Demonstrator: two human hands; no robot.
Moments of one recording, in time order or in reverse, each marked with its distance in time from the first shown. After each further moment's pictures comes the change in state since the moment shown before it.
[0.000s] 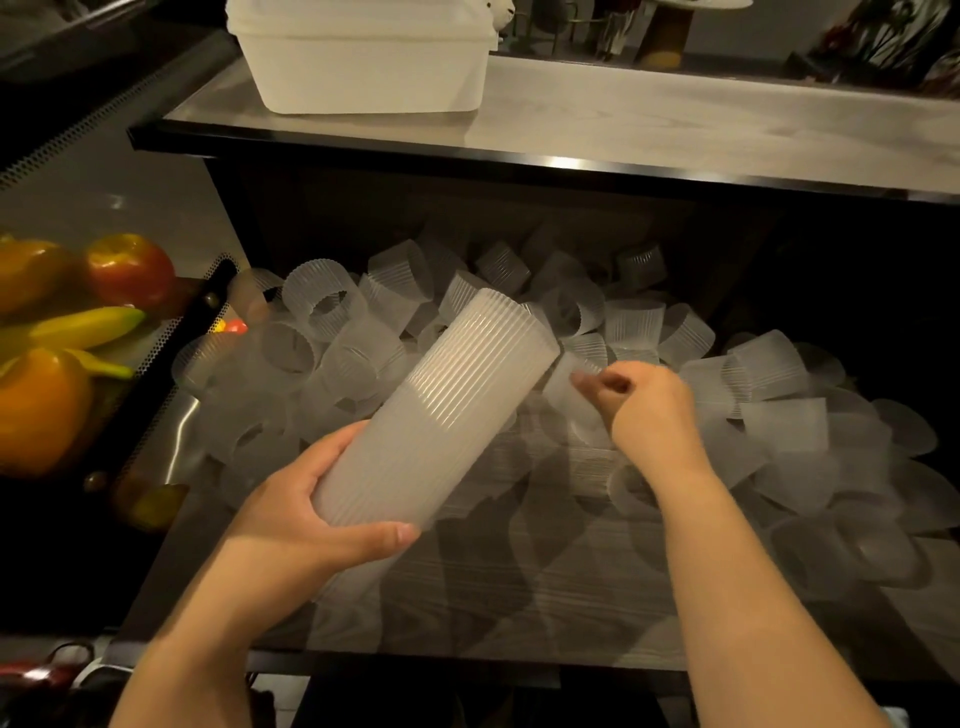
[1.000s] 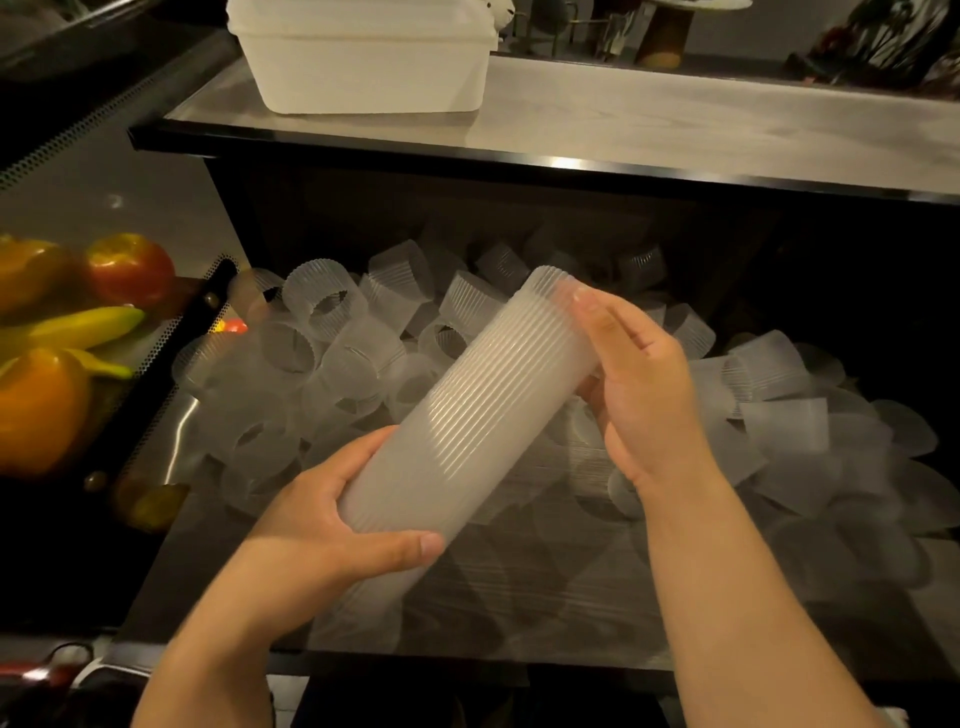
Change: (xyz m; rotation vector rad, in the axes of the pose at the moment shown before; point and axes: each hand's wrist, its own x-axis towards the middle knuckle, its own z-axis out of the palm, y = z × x) left_hand -0.005 0.022 0.010 -0.093 -0.132 0.028; right_hand -0.031 -0.059 -0.018 1.036 -0.127 -0.128
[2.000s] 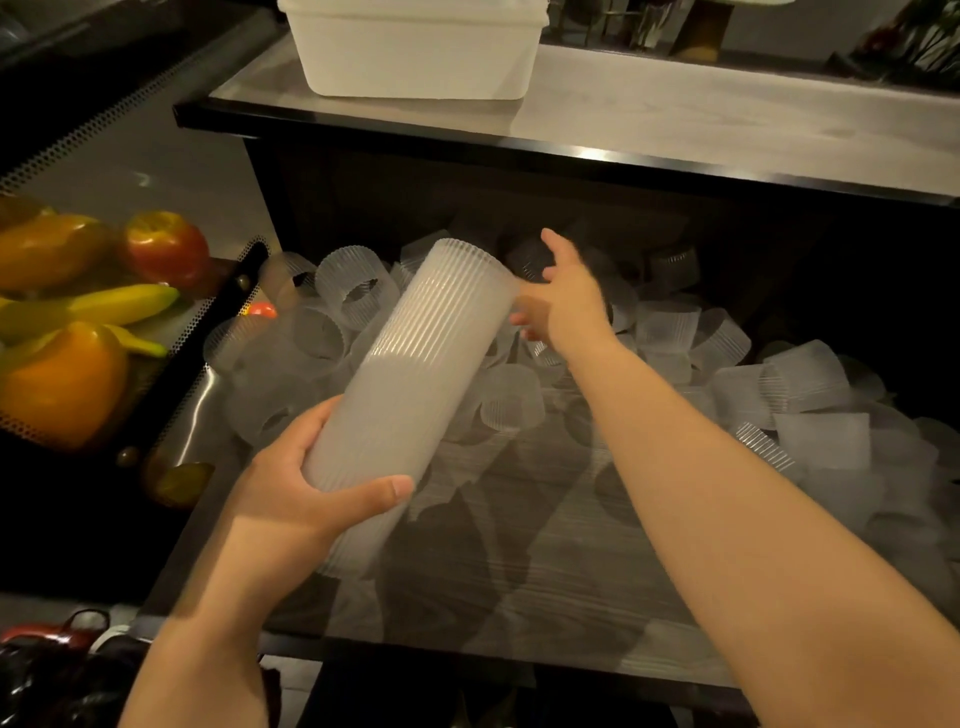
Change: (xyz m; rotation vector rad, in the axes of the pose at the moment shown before) left_hand 0.001 -0.024 -0.021 -0.008 0.350 -0.043; right_hand 0.107 0.045 0.053 -0.539 -0.051 0.195
